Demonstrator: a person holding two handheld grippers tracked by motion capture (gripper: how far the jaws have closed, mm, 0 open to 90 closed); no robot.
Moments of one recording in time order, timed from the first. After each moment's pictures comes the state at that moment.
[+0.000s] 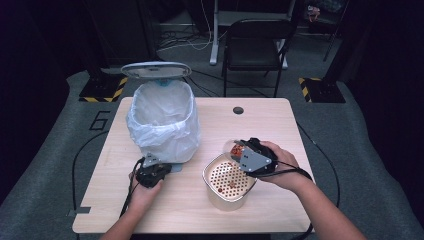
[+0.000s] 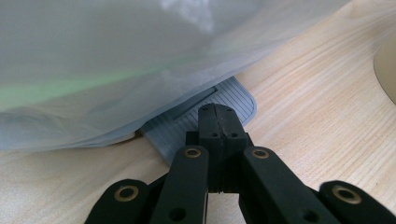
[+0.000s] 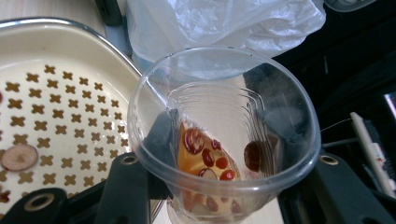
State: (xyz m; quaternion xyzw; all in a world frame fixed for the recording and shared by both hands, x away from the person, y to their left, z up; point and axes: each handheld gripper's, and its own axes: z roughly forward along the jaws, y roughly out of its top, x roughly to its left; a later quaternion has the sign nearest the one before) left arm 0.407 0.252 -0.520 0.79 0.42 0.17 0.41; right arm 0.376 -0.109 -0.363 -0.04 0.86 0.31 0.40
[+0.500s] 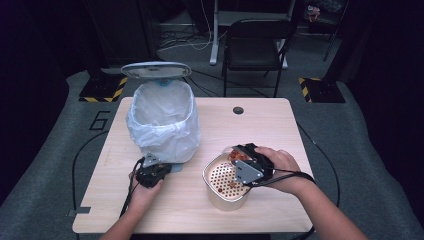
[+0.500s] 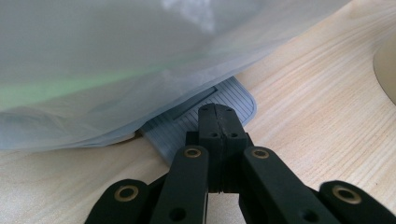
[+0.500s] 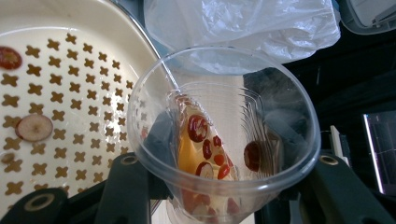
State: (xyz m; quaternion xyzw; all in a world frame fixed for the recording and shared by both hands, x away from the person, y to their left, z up) left arm 0.407 0.252 -0.520 0.79 0.42 0.17 0.41; right arm 0.360 -0.100 -0.369 -0.11 0.87 0.25 0.42
